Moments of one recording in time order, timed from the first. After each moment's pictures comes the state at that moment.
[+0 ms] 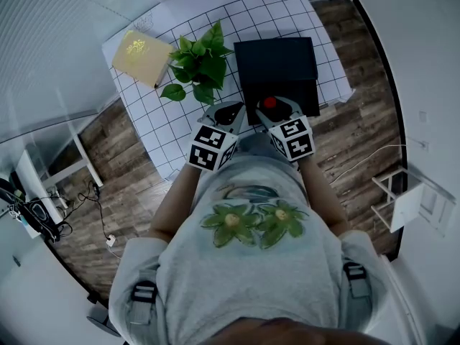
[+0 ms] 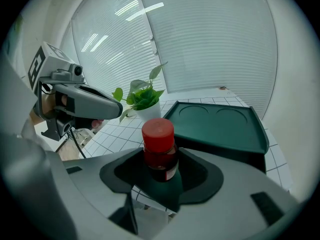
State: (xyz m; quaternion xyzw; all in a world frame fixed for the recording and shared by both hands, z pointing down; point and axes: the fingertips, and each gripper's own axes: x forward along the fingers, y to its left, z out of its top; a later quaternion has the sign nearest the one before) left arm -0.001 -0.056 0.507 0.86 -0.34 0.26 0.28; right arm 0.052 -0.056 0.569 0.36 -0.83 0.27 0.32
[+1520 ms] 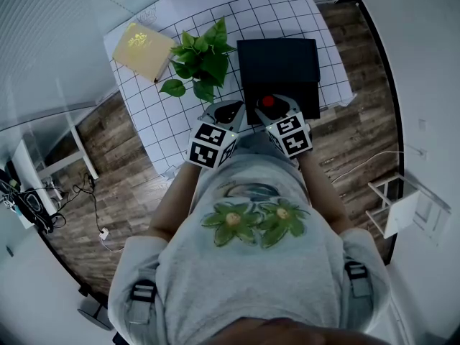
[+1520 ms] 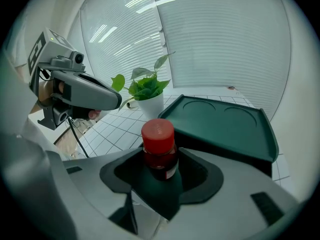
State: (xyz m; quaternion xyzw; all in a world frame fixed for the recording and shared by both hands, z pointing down) left arm -0.003 -0.055 0.519 0.85 -0.36 0.26 0.29; right arm 0.049 -0.058 0.591 0.32 -0.84 0.24 0.36
